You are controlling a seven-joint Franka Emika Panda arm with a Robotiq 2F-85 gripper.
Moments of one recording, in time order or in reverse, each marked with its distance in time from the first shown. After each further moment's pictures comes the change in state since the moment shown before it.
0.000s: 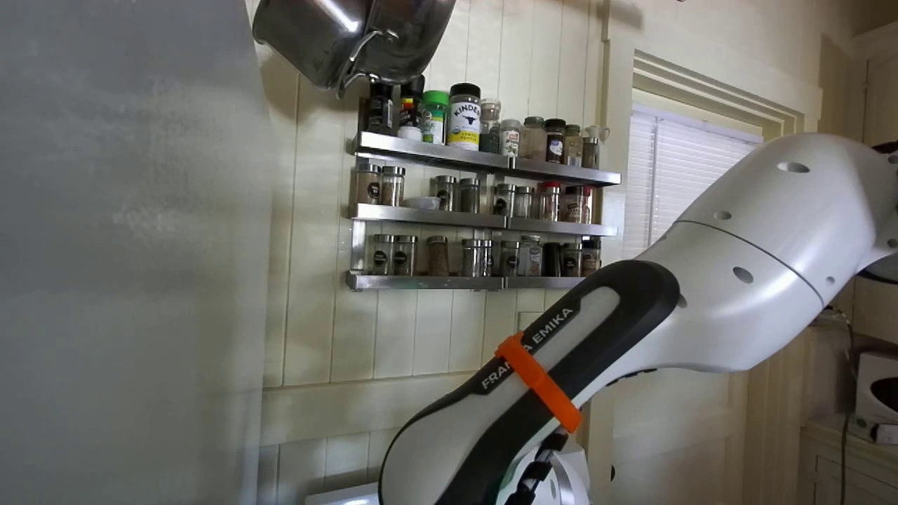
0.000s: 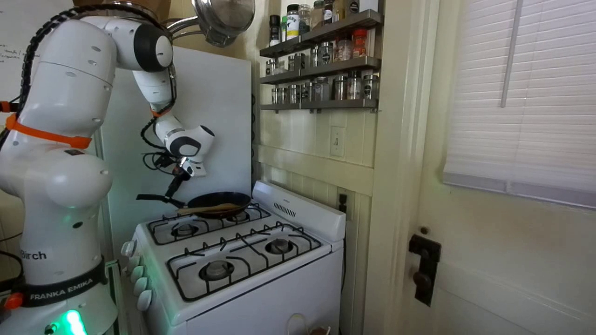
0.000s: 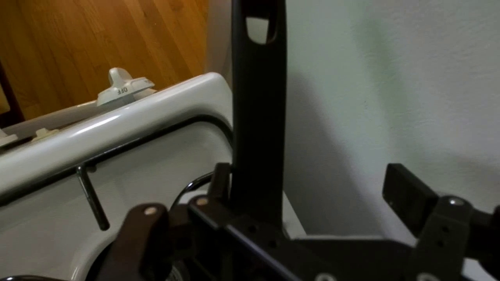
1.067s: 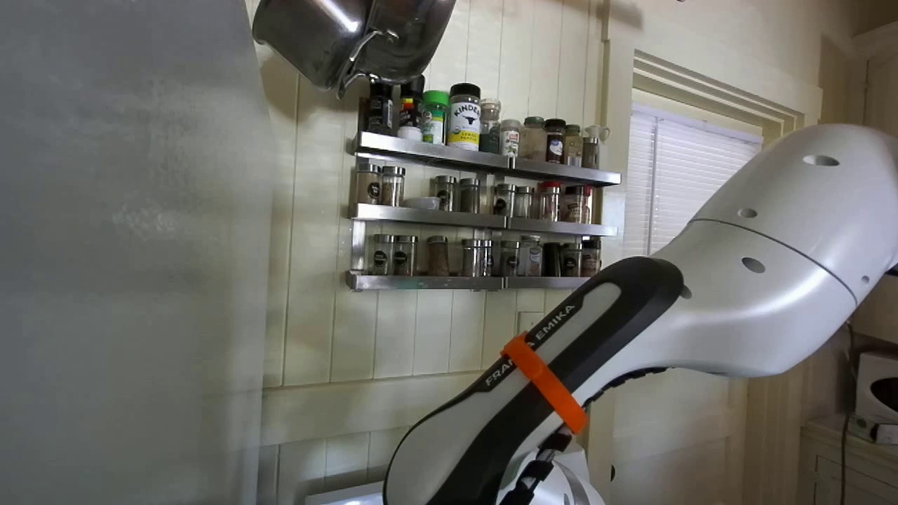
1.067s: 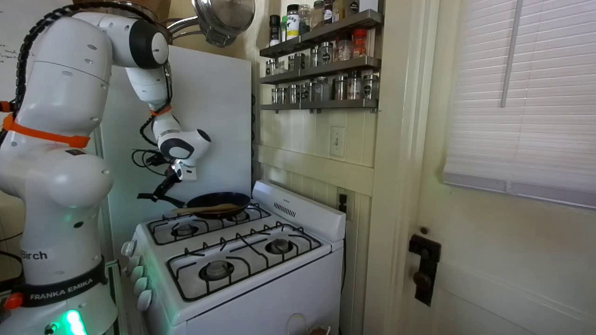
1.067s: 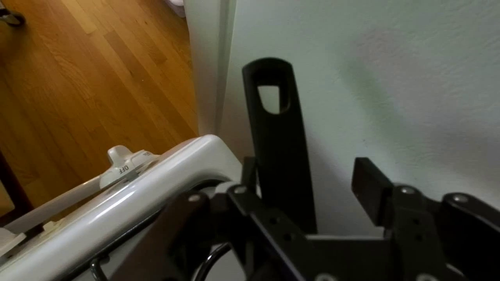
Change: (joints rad) arm 0.021 -0.030 0.011 -0.057 0.216 -0.001 0.027
